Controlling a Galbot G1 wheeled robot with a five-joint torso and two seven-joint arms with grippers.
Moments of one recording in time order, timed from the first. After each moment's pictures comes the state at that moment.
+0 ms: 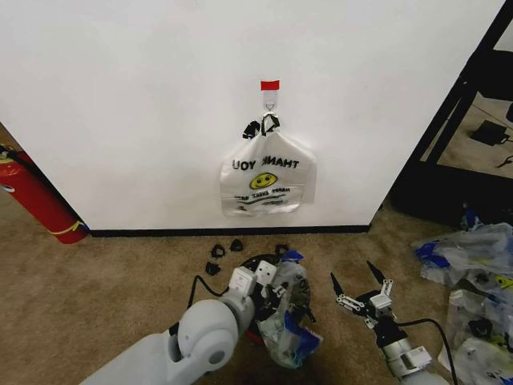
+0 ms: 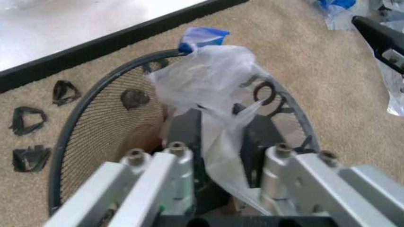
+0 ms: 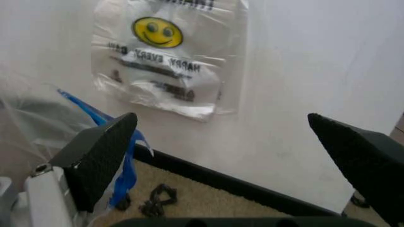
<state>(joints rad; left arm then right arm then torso) 0.93 -0.97 0.26 -2.19 -0.92 0.74 -0.54 -1.57 0.98 0.37 1.76 0.20 0.54 0.06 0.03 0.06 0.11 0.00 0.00</state>
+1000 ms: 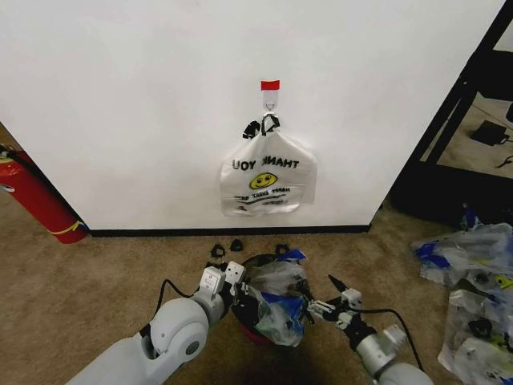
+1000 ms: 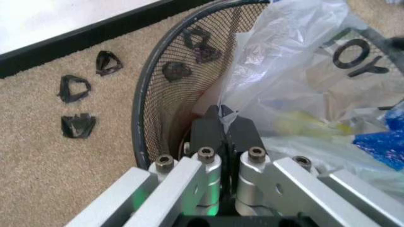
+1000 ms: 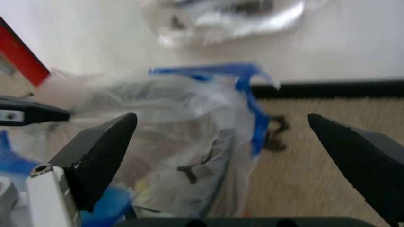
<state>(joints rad) 1.06 -0.92 0.12 -2.14 -0.80 0.74 -0.42 -1.46 0.89 0.13 1.92 0.71 0.08 0.05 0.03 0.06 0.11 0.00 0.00</state>
